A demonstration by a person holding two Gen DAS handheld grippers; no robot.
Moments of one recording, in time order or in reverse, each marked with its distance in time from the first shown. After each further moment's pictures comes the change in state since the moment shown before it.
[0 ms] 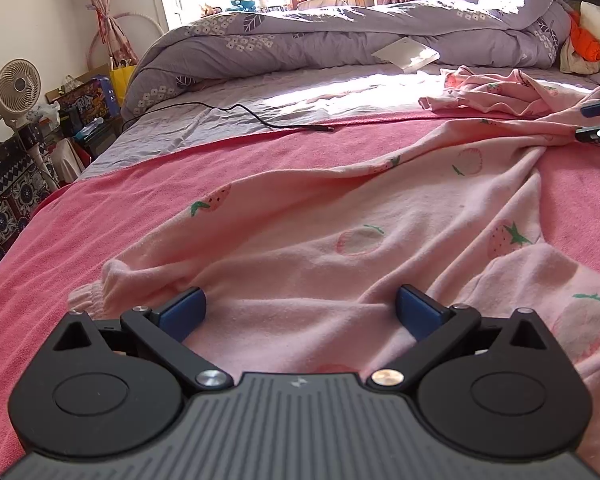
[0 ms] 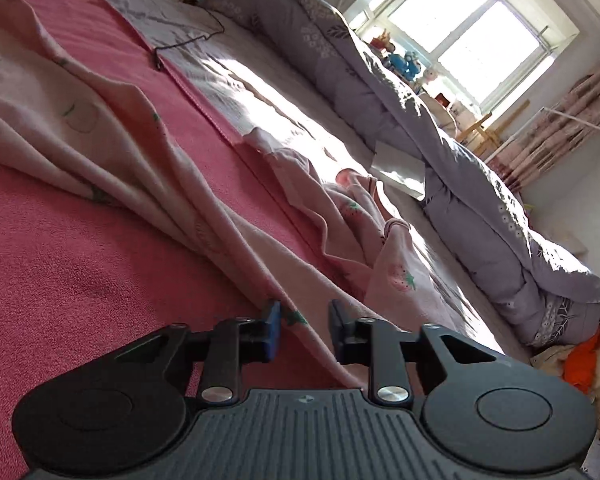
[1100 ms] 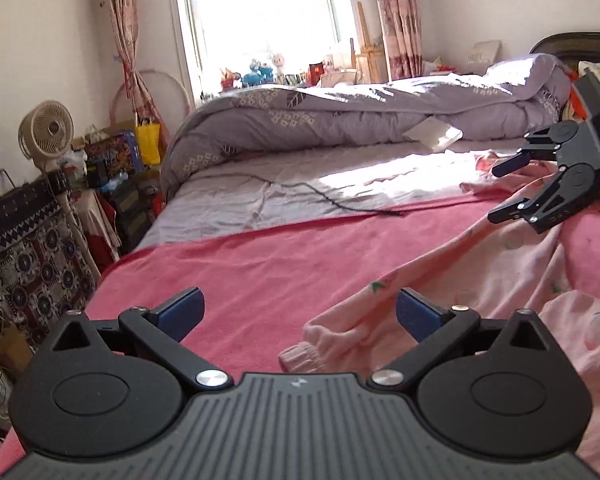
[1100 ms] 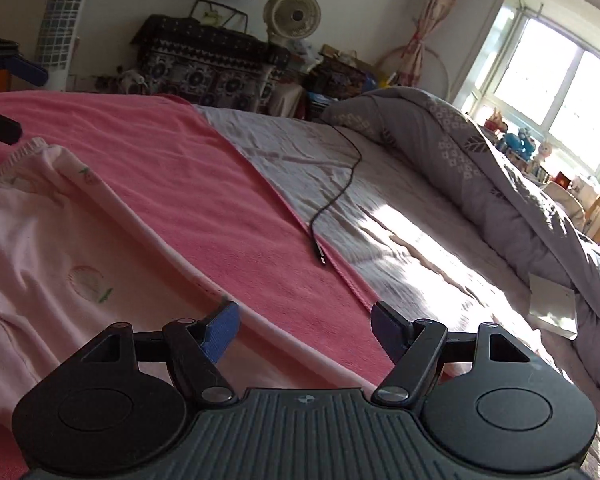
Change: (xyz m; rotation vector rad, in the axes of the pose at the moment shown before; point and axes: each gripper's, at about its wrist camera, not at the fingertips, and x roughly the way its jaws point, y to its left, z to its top) left arm -0.029 0.119 0.015 -0.066 -0.104 -0.054; right arm -0.011 0.081 0.140 -0.043 -0.310 0.457
